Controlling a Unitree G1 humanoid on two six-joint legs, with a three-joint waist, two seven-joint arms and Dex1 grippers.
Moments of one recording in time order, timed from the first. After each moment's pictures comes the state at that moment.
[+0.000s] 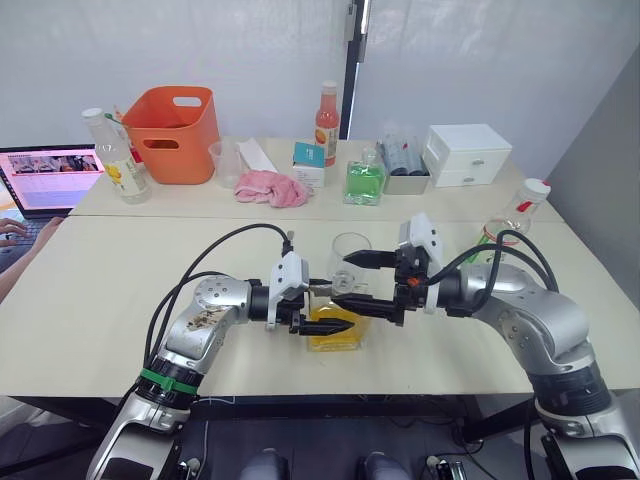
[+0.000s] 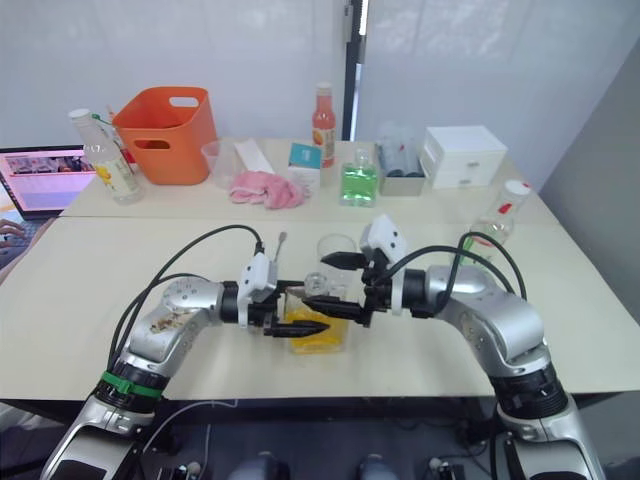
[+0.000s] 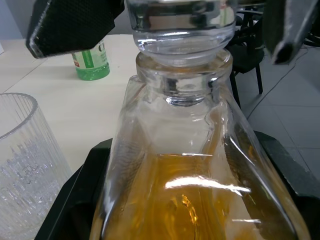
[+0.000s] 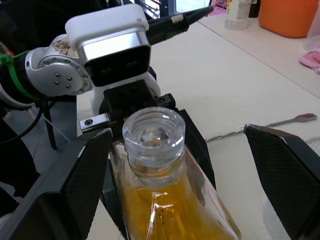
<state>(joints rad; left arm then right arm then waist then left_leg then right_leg) -0.55 0.43 -0.21 0.03 -0.34 0.27 -1.20 -0.58 -0.59 0.10 -0.32 0.65 0.73 0.89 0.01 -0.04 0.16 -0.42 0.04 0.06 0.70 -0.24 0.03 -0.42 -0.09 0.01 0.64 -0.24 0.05</state>
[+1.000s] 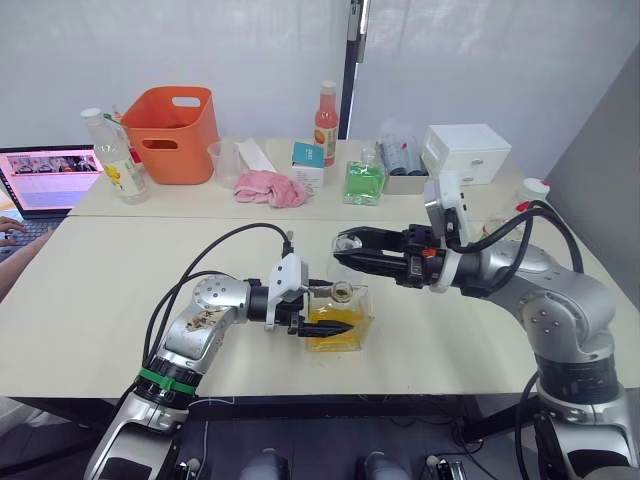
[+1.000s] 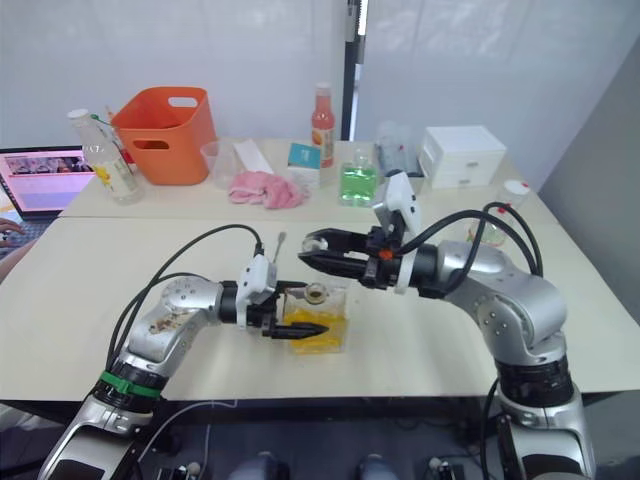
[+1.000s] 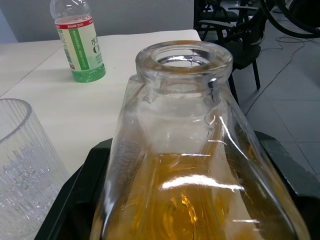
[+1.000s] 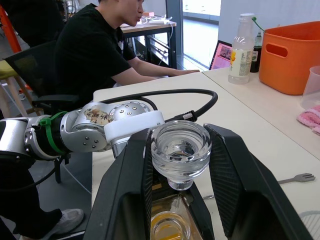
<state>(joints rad) -0.55 0.44 -0.22 0.03 -0.34 0.24 -1.22 -0.63 -0.59 -0.06 -0.40 0.81 0.83 0.81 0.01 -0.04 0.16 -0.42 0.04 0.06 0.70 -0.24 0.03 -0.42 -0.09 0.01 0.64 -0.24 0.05</state>
